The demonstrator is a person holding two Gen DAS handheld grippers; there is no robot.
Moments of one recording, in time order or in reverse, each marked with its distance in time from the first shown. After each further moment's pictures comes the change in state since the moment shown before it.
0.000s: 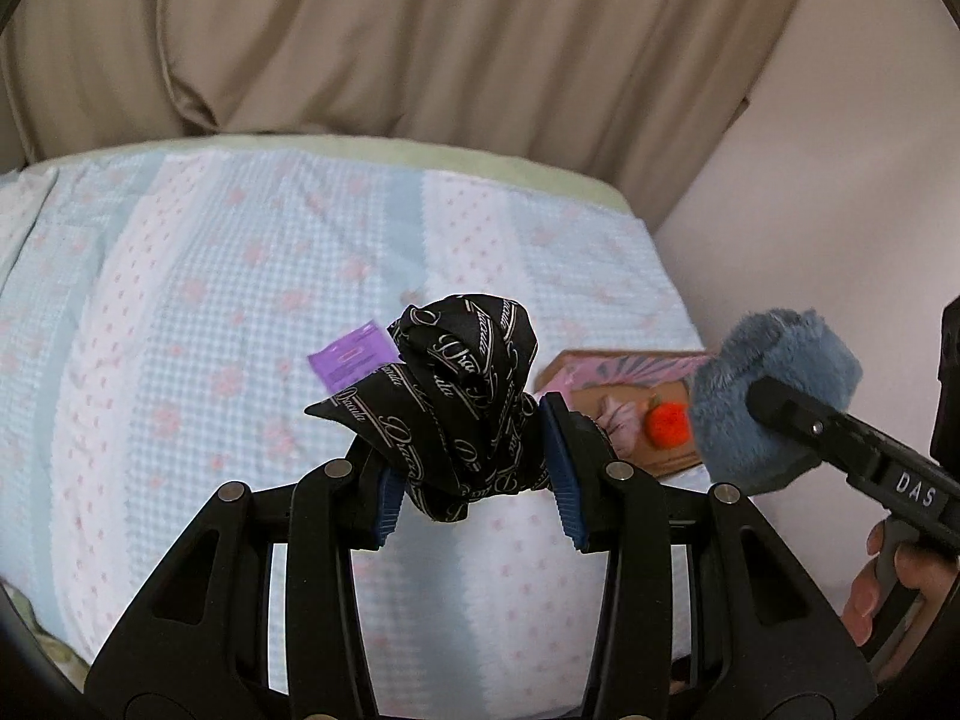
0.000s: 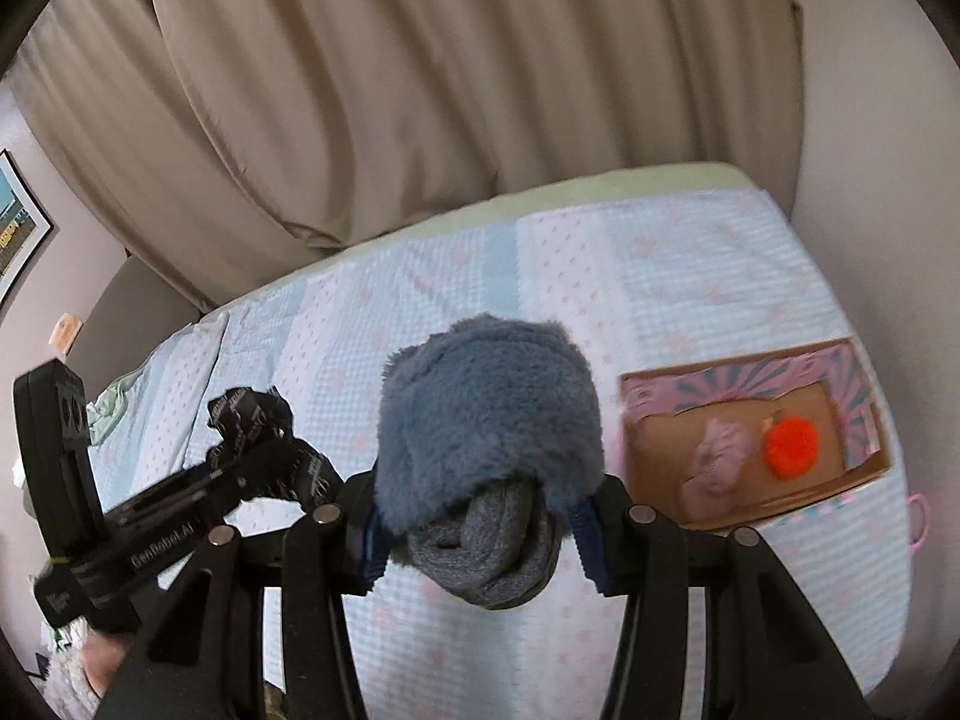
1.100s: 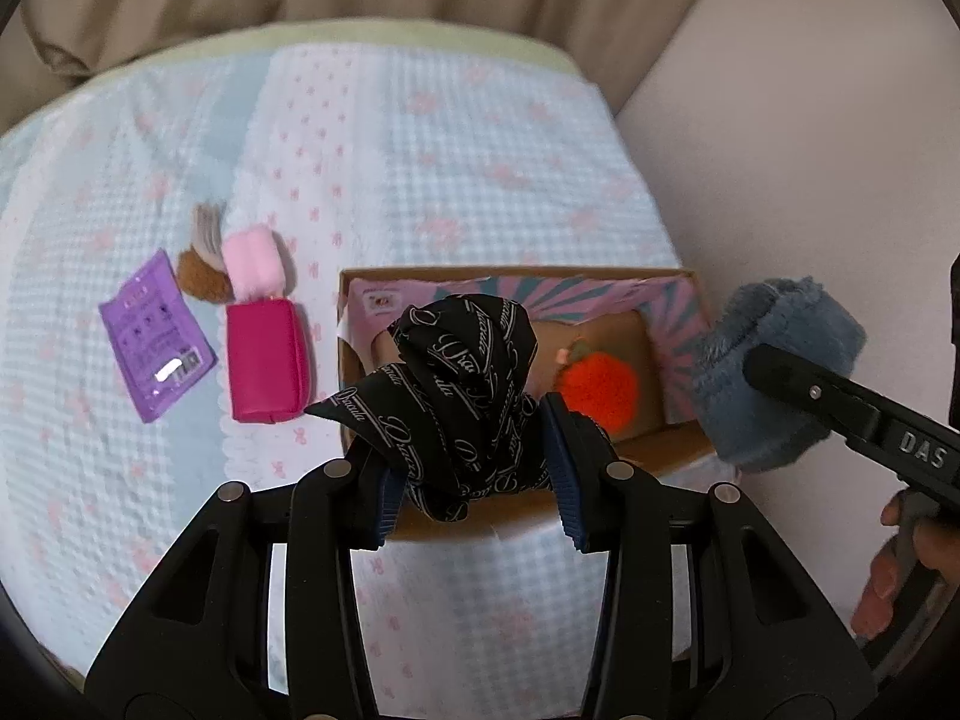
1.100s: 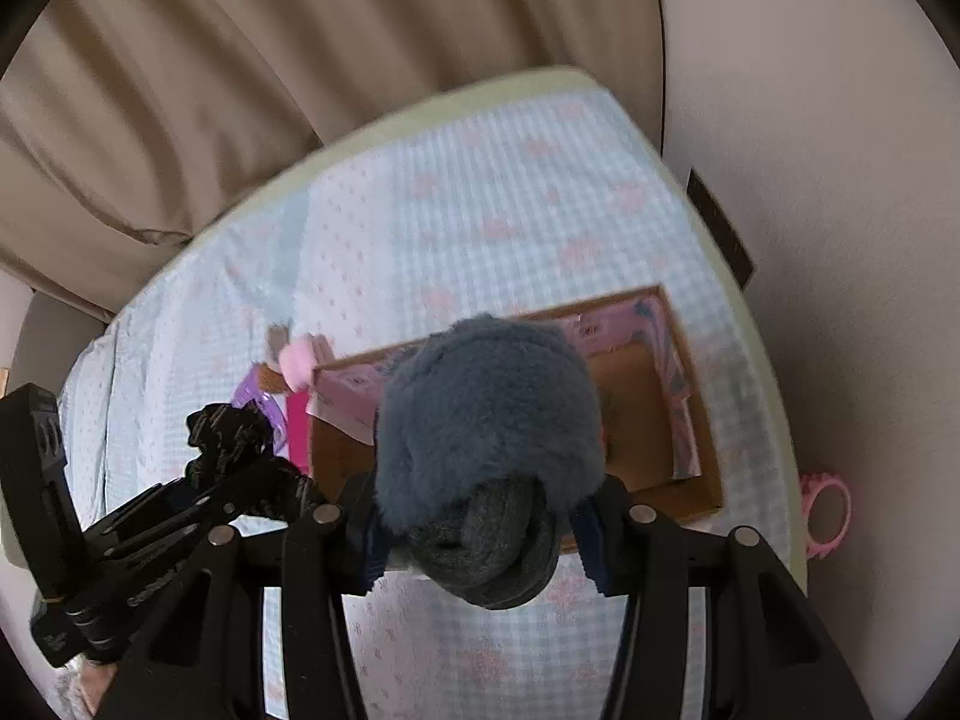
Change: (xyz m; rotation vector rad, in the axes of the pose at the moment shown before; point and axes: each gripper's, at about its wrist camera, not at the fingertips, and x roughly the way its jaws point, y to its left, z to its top) left arm 0.222 -0.203 -0.027 0.040 0.263 0.005; right arm 0.055 -0.252 0.029 0.149 0.231 -0.134
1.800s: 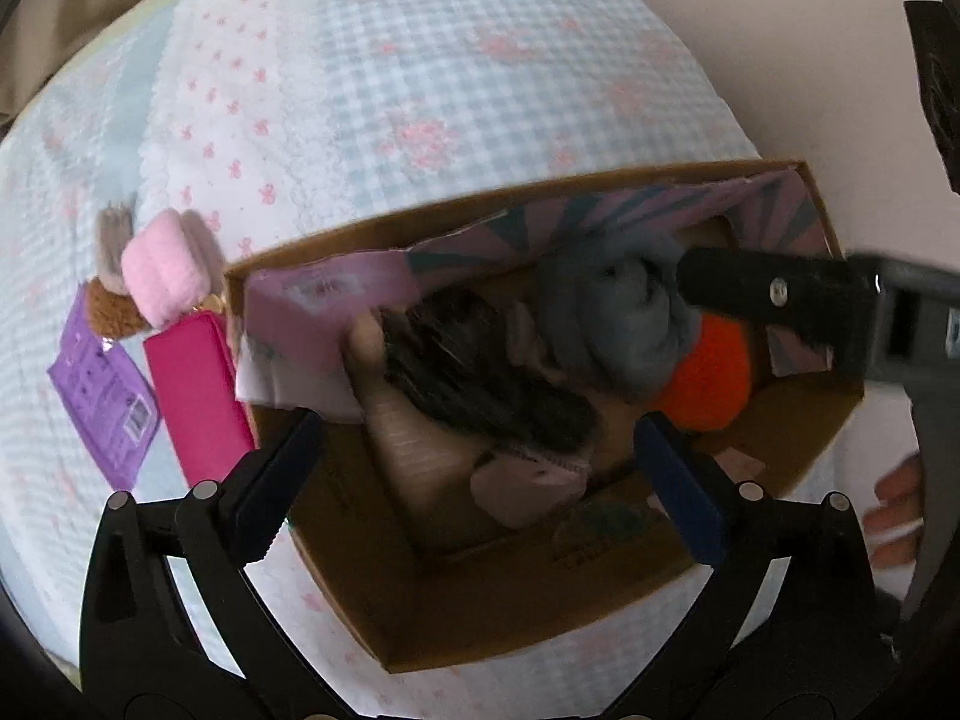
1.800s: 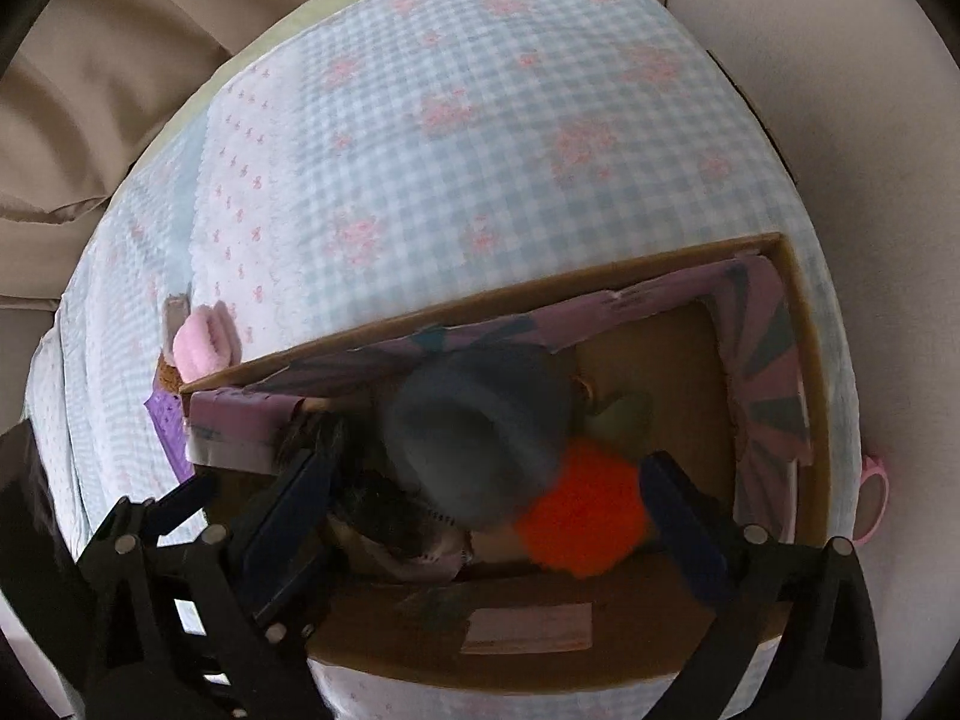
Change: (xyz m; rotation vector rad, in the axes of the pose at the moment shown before) left arm 0.141 -0.004 0.025 0.174 0.255 0.081; right arm 0.137 -0.027 0.043 0.080 0.256 -0.061
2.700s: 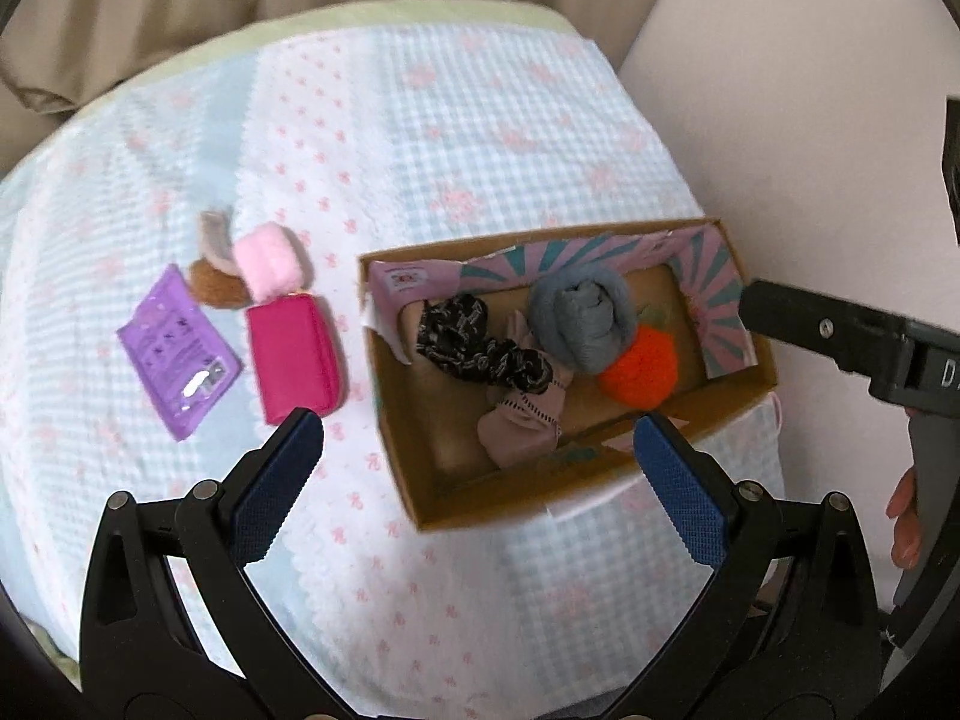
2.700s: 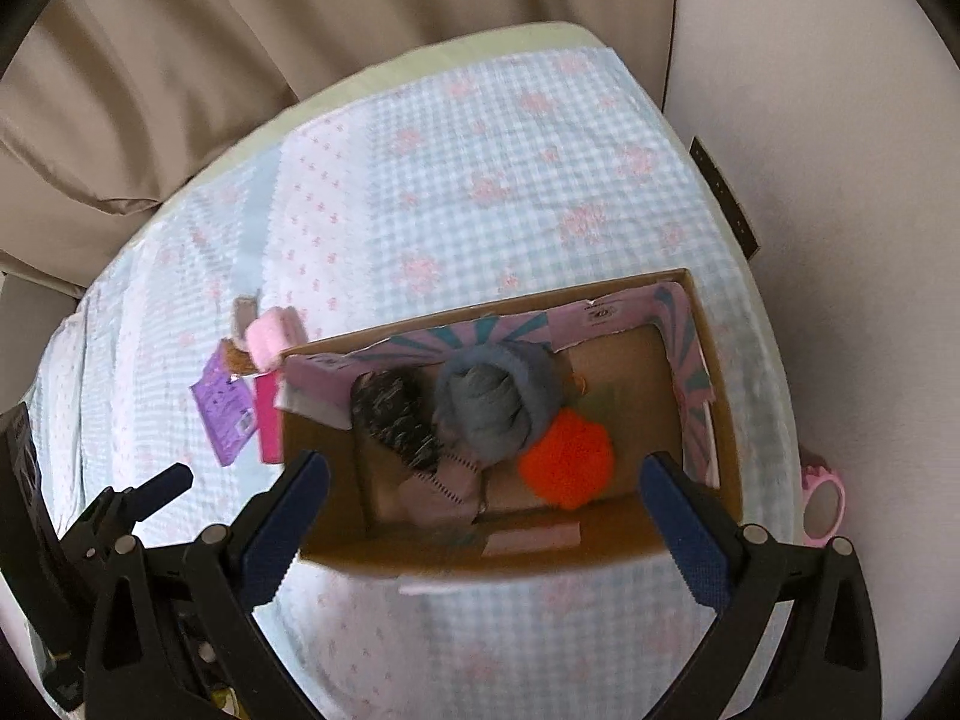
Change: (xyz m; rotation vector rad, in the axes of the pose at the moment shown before) left arm -0.116 0.011 -0.056 -0.067 -0.179 -0.008; right arm -0.102 0.030 -0.060 -0.084 -0.180 -0.007
